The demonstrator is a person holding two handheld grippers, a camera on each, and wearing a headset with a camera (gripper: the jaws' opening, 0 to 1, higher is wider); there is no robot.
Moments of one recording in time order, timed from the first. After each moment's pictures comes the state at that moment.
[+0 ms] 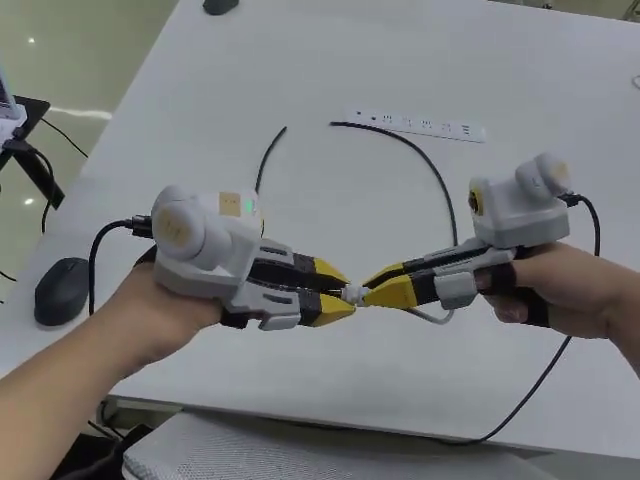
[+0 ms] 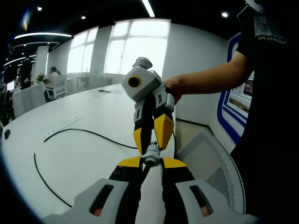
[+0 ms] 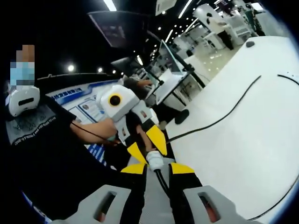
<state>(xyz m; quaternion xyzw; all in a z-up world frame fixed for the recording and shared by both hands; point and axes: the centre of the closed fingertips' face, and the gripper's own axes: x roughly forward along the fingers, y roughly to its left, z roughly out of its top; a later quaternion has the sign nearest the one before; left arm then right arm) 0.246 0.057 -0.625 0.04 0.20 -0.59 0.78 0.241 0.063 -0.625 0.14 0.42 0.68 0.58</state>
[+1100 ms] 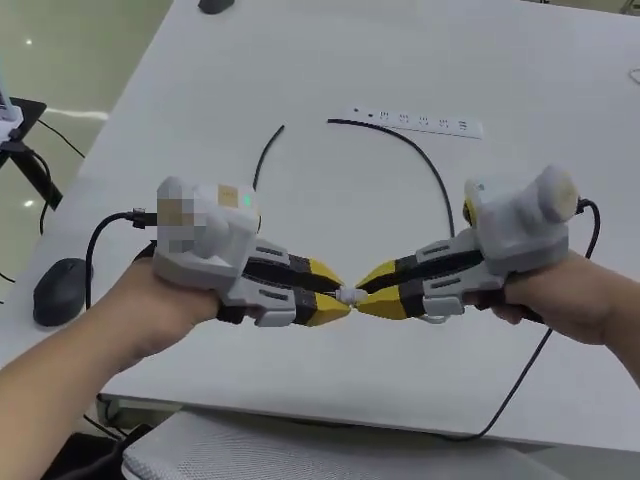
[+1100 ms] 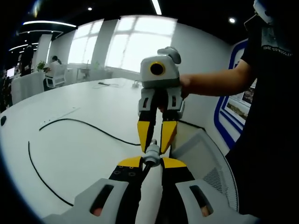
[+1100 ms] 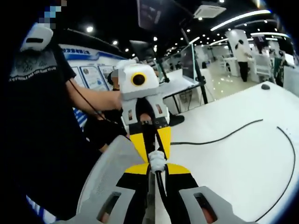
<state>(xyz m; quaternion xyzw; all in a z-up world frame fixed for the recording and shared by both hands) 0.246 0.058 -0.634 0.01 0.24 -0.59 0.77 0.236 0.066 -0.627 -0.06 0.27 0.72 0.64</state>
